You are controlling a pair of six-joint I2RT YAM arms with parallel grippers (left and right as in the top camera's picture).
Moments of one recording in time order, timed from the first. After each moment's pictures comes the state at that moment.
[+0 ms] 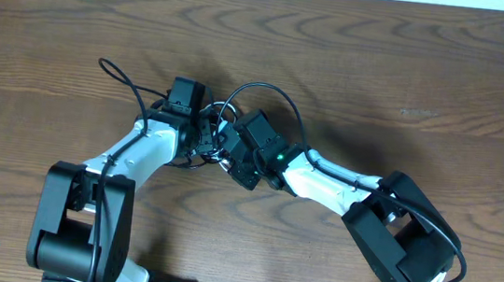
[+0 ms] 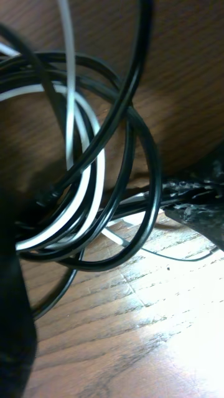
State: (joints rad) left arm -0.19 1.70 0.89 -0.46 -0.02 -0.43; right arm 0.82 2.01 1.15 -0.16 -0.20 -0.19
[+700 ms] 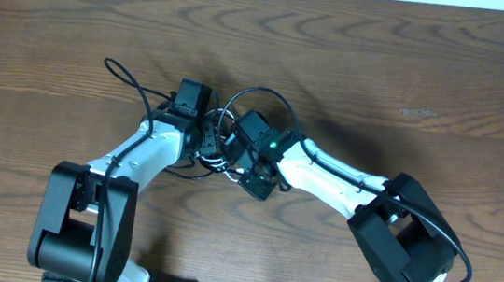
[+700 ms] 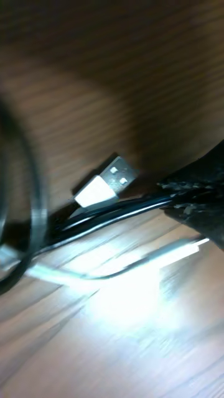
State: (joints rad) left arm -0.22 1.70 0.89 -0.47 -0.05 -0.46; right arm 0.82 2.00 1.29 -0.70 -0.10 -0.19
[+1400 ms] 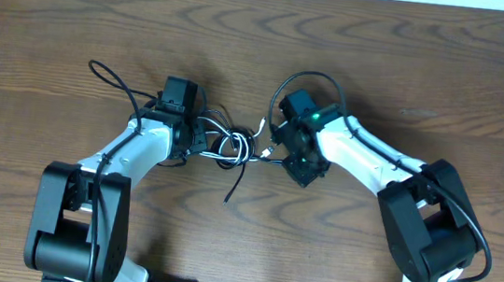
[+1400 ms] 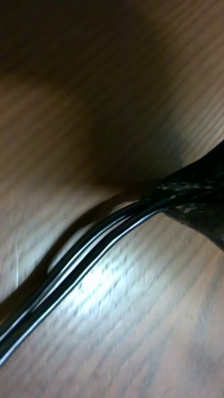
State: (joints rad) left arm -0.14 1.70 0.89 -0.48 -0.03 -0.46; right arm 0.58 1.99 1.28 -0.86 -0.05 -0.19
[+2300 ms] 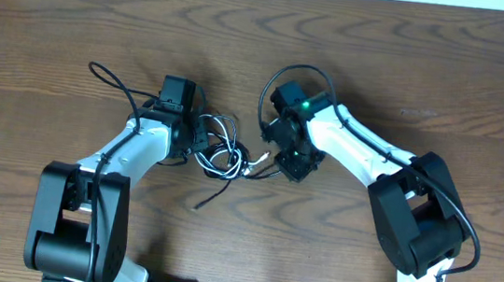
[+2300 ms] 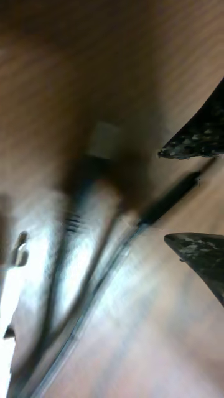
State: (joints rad) left arm -0.14 1.70 0.89 -0.47 0.05 -0.46; right arm 0.62 2.05 1.44 -1.01 -0.12 -0.24
